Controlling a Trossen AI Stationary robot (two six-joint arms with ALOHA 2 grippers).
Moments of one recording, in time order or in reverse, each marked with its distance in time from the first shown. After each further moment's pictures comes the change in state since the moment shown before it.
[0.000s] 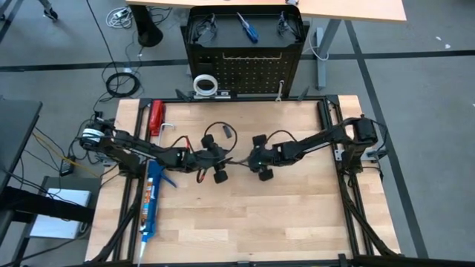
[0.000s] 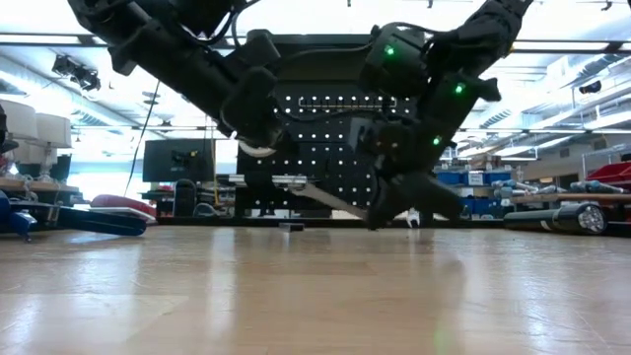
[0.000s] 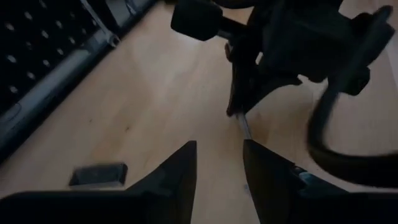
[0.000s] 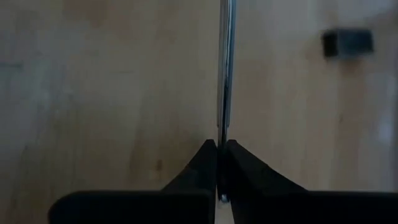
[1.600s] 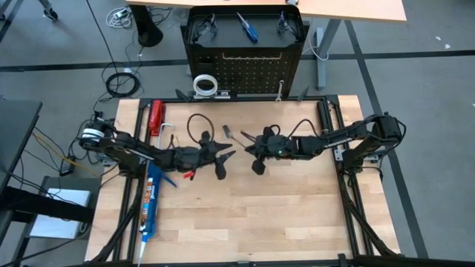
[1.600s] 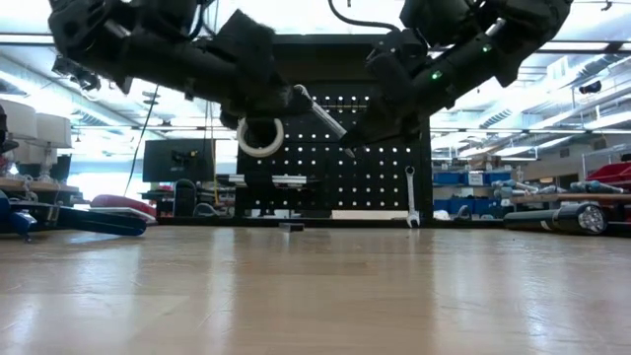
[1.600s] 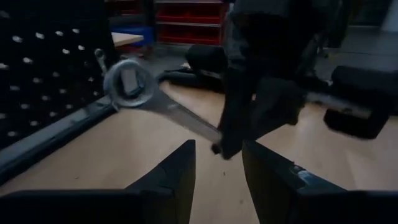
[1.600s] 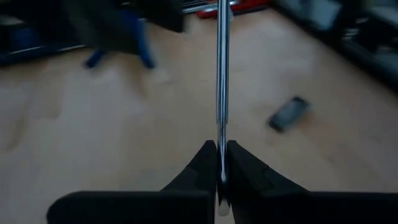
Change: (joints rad) left arm 0.009 0.000 -0.138 0.529 -0.011 -0.008; right arm -0.040 -0.252 -0.196 0.474 -0.096 0.544
